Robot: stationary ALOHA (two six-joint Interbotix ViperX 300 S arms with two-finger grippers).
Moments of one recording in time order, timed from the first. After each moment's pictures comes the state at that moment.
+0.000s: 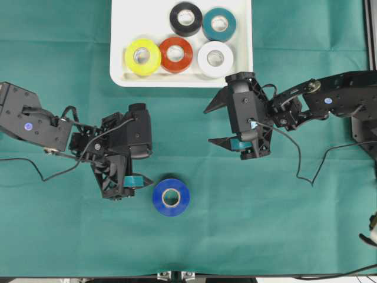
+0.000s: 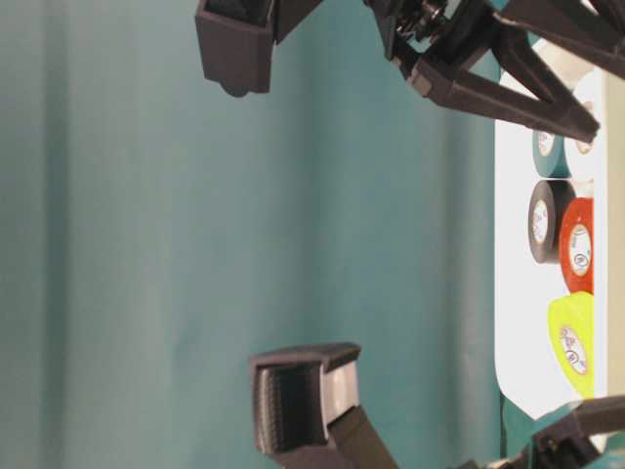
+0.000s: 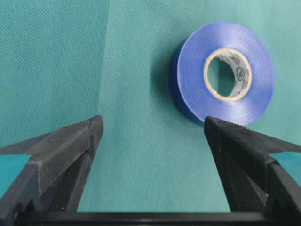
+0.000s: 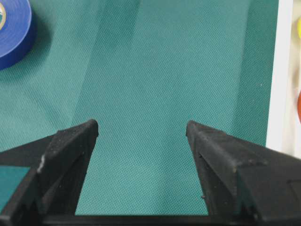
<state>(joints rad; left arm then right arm) -0.24 0.08 0.69 -0.03 0.03 -0.38 0.04 -0.07 0.83 -0.85 -0.08 0.85</state>
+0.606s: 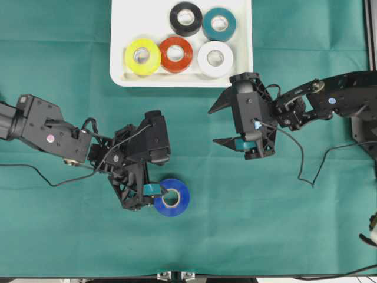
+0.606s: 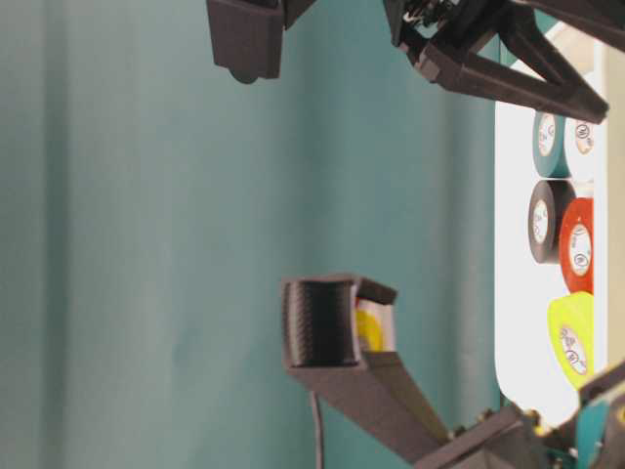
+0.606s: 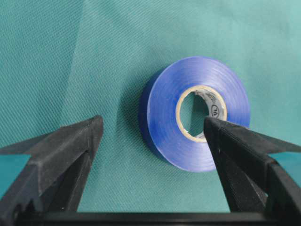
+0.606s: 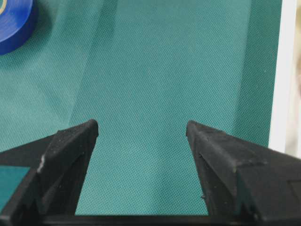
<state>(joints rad) -0.27 0.18 0.58 -0.03 0.04 -0.53 0.04 -0.08 0.86 -0.85 -0.08 0.85</state>
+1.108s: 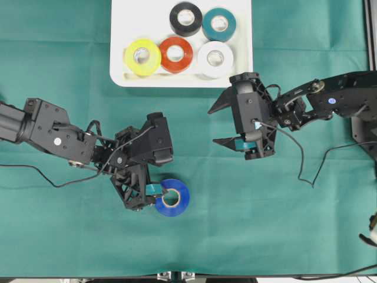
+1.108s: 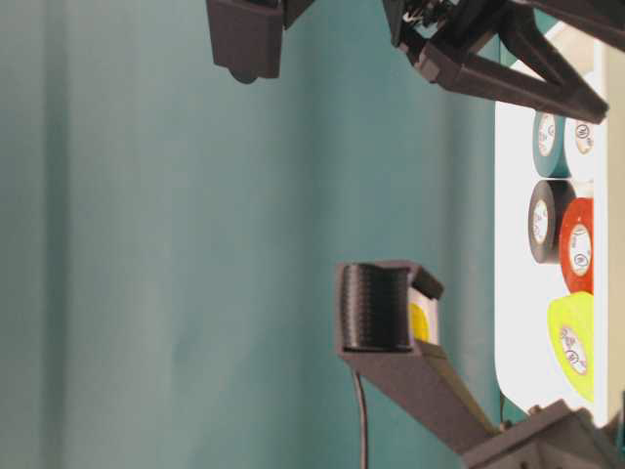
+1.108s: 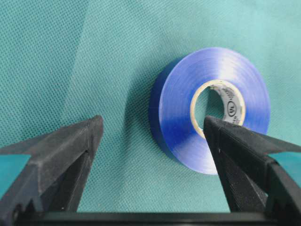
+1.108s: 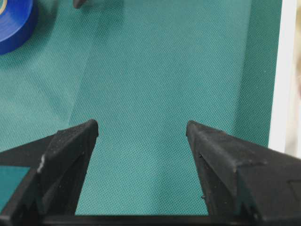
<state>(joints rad) -0.27 0.23 0.57 -0.03 0.05 -0.55 0.04 -0.08 0.86 -0.85 -0.09 0.84</state>
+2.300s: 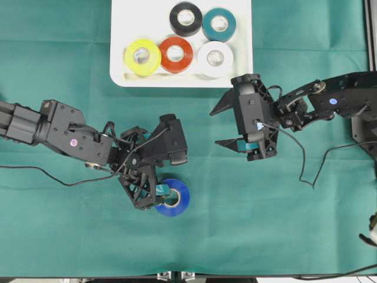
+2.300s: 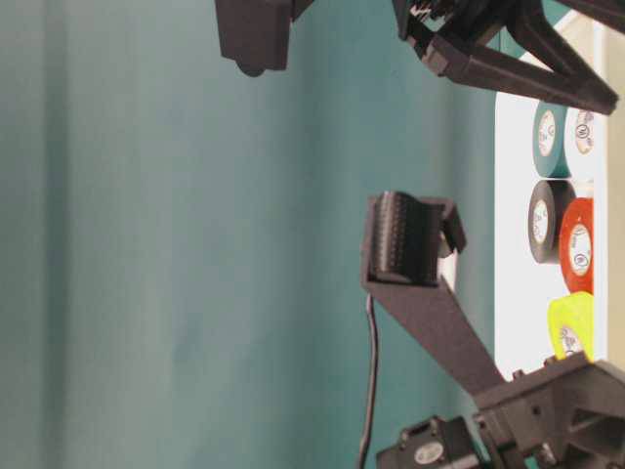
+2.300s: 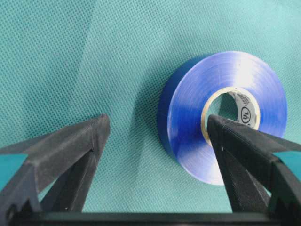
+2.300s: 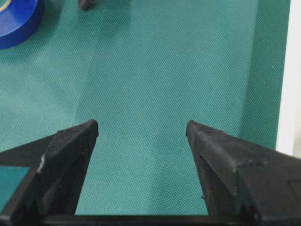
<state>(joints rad) -0.25 0.29 0.46 -0.03 0.28 -0.55 0.04 -0.08 0.87 -0.85 -0.11 0.84</state>
